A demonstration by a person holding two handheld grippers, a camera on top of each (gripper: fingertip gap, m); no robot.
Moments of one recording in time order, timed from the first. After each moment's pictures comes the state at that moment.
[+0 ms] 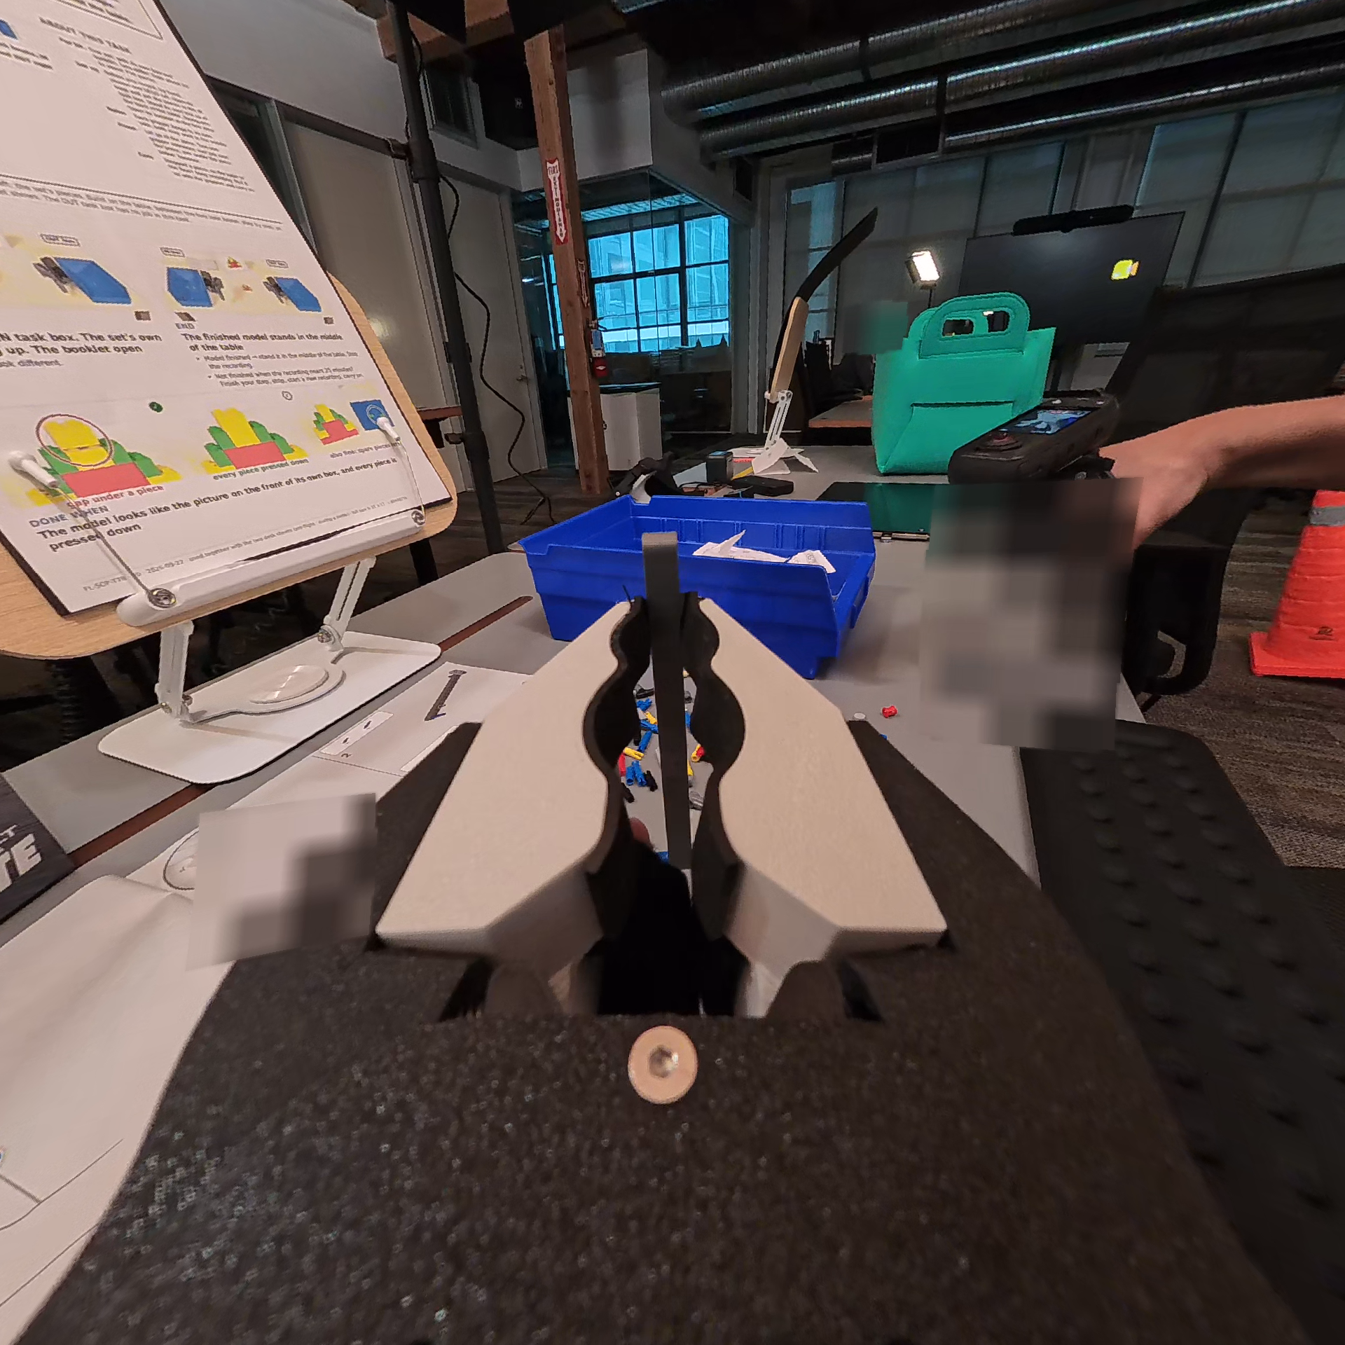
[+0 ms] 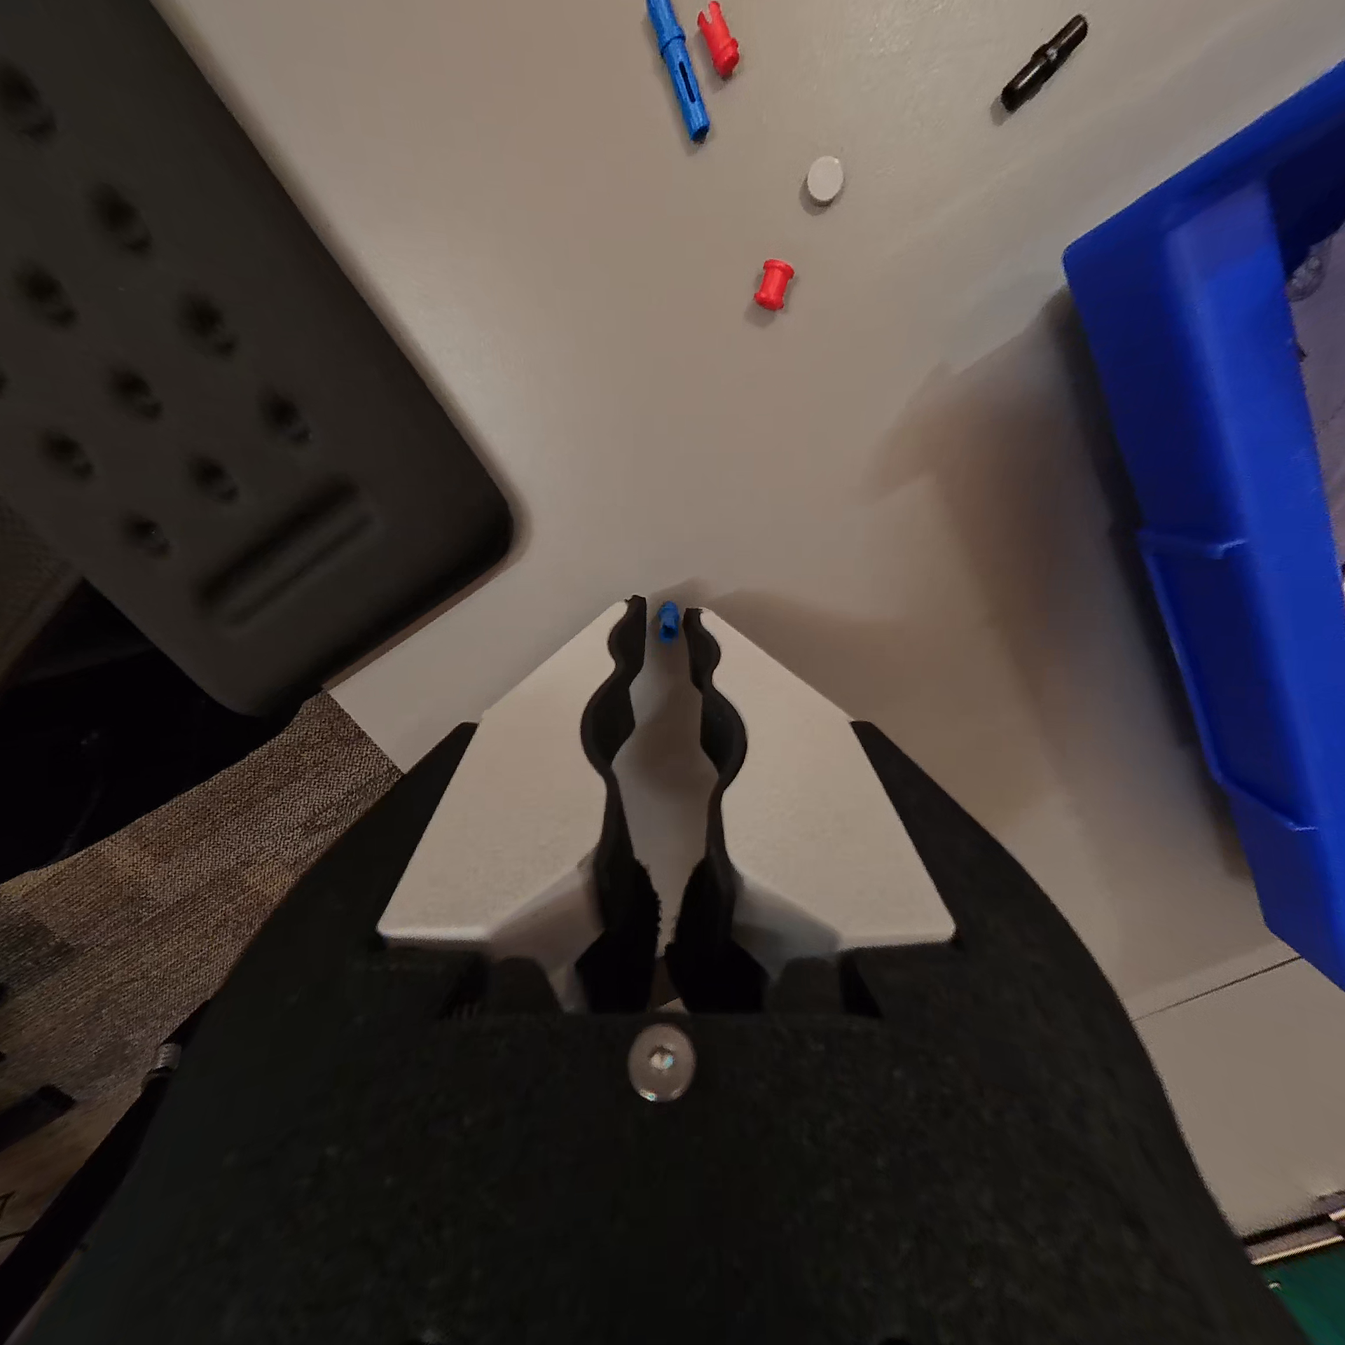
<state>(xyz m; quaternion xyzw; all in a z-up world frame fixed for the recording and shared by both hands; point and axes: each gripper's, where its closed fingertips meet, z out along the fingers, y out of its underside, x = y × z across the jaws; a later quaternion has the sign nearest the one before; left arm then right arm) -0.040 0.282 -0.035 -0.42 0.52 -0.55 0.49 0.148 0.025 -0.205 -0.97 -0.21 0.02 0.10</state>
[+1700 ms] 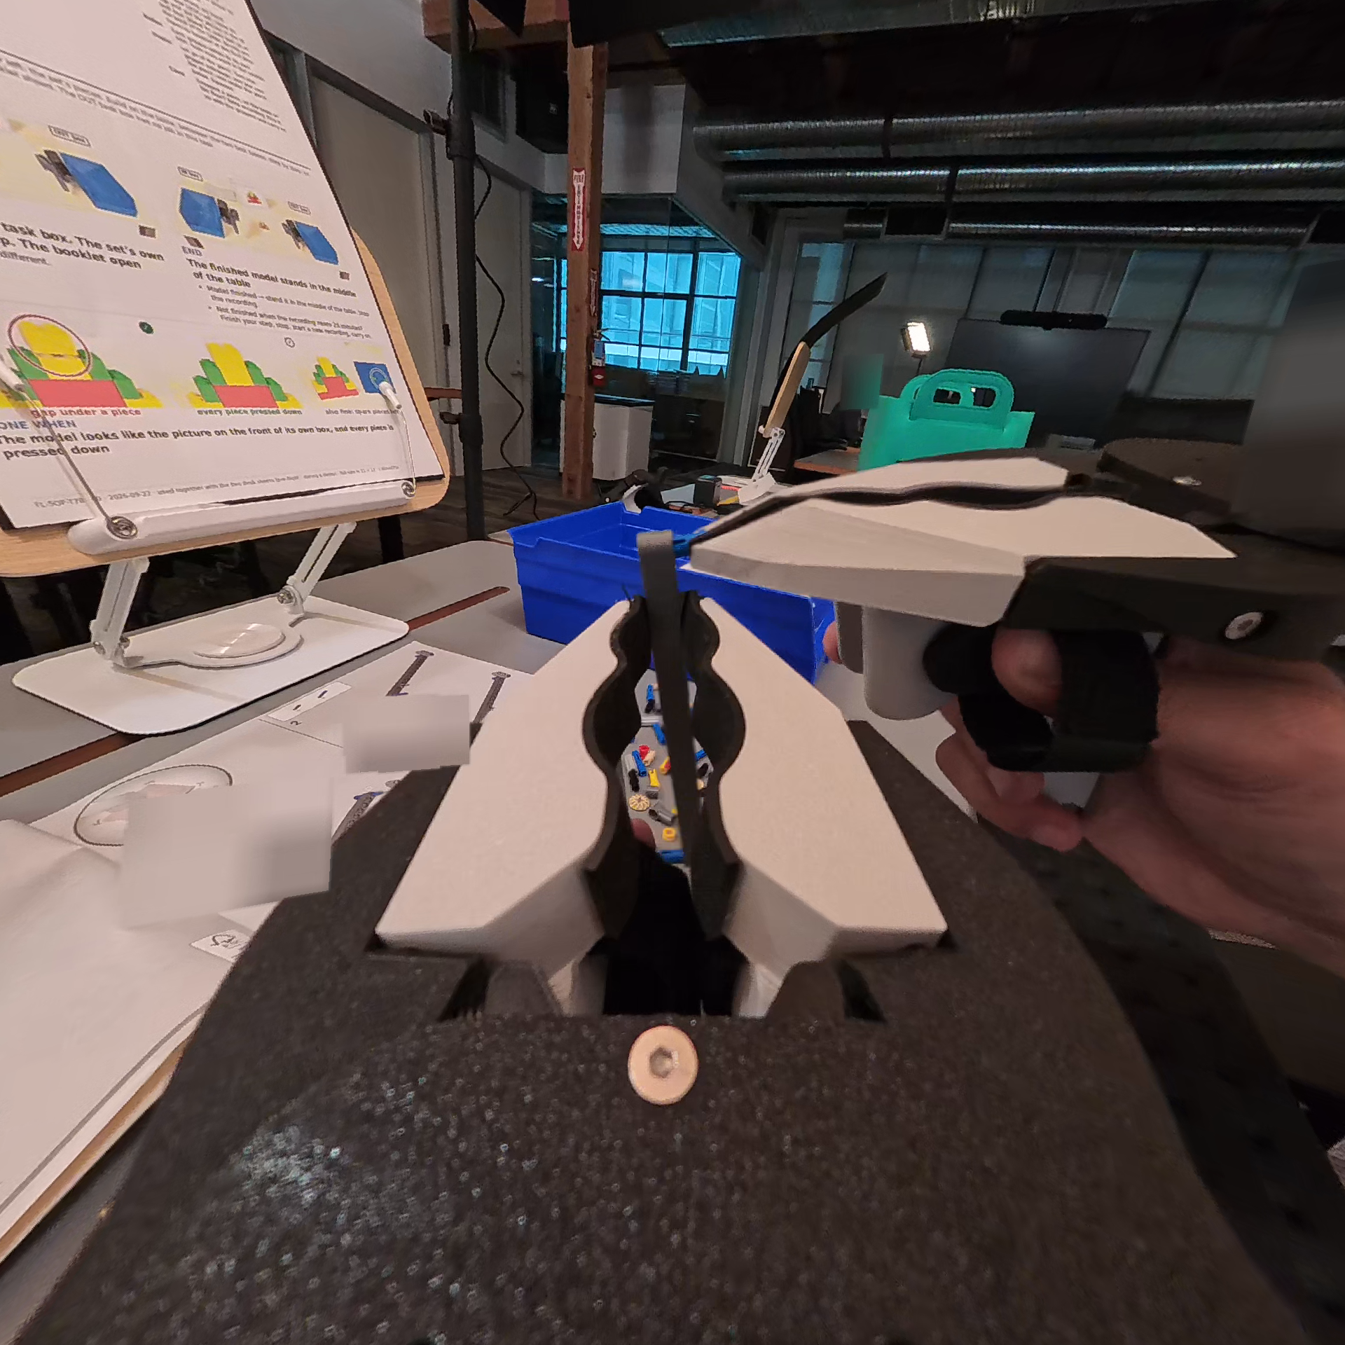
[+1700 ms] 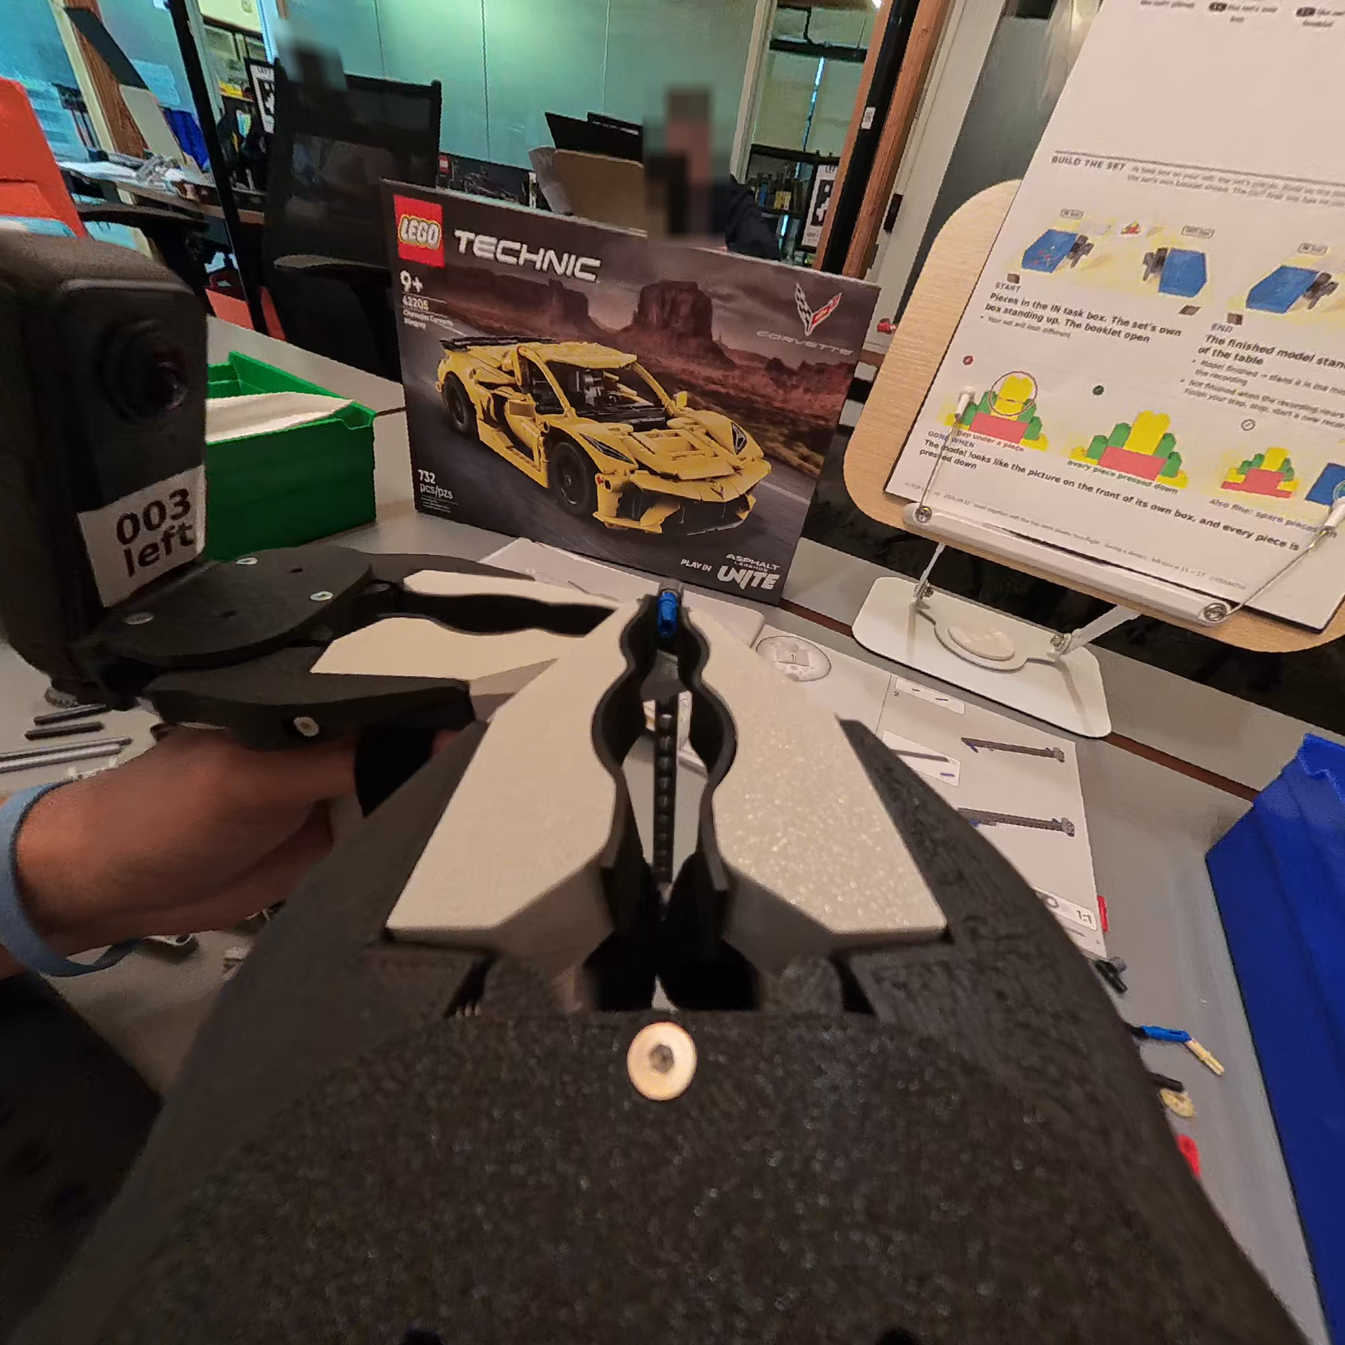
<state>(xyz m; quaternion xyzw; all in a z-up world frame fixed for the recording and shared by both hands) -0.038 0.289 -0.036 -0.46 0.48 -0.59 0.46 -0.056 0.295 -0.017 -0.74 -0.03 -0.08 0.66</state>
